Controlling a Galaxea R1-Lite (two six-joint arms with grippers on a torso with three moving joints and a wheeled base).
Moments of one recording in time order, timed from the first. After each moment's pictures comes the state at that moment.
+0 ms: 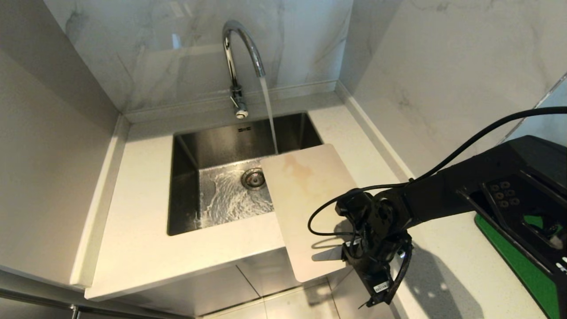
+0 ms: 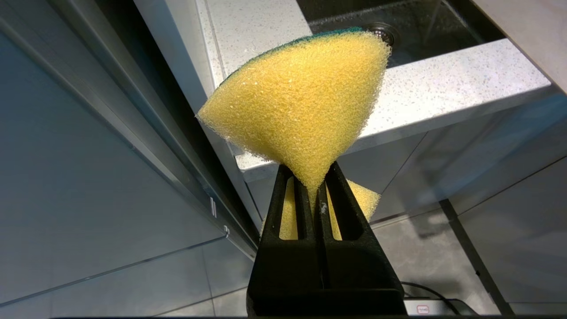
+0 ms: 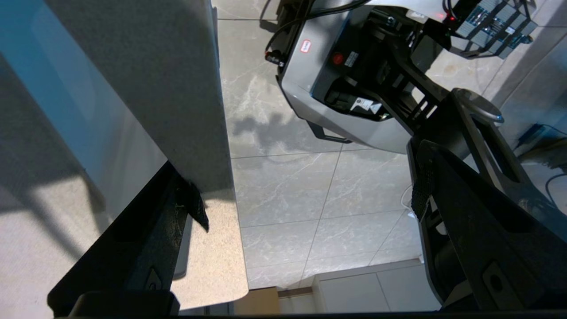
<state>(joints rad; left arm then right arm) 0.00 0.00 0.00 0.00 -0.01 0.04 0.40 2.11 -1.28 0.50 -0.02 1.59</state>
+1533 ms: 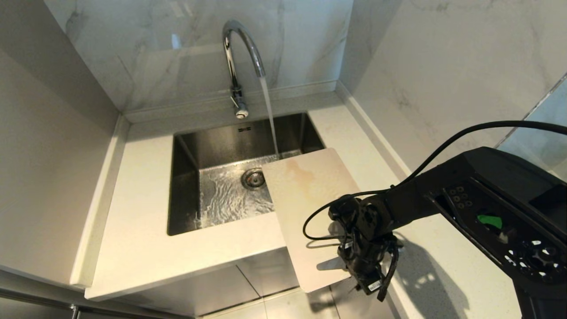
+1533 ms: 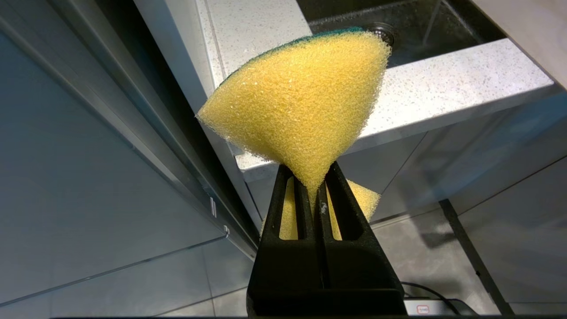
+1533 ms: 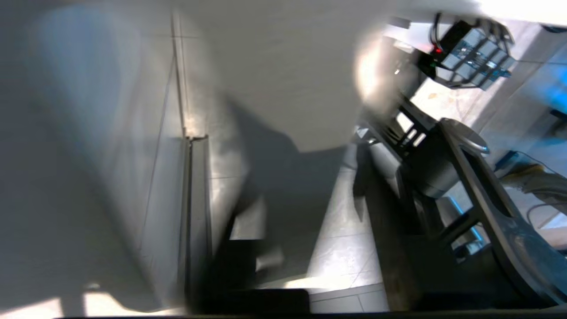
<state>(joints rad) 0.00 0.00 0.00 0.00 -0.01 0.04 0.40 2.22 -1.36 0.49 -0.08 1.53</state>
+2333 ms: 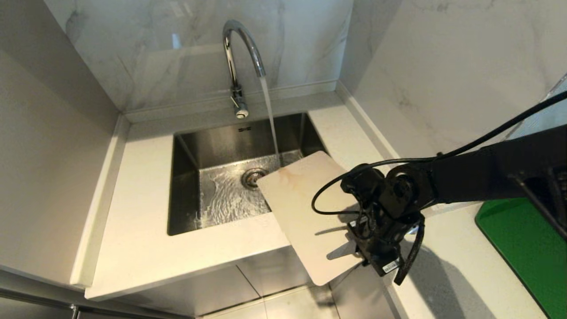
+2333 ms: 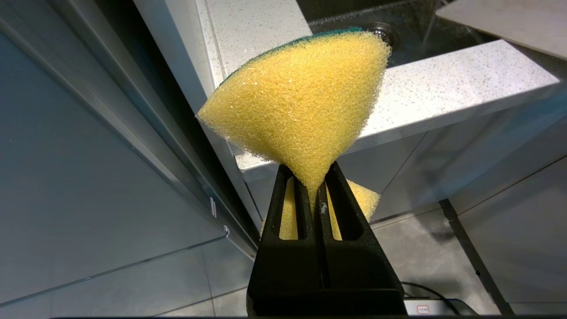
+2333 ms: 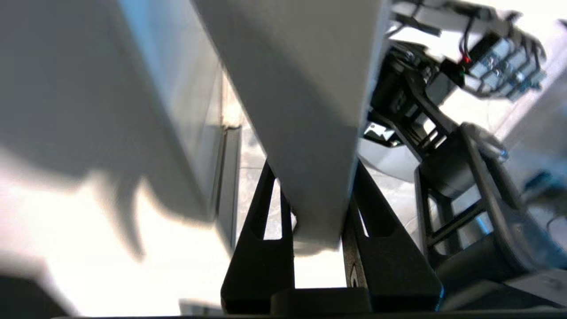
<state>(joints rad) 0.00 0.00 0.00 0.00 -0.01 0.04 0.40 1.98 -1.37 0.60 -0.10 1.49</state>
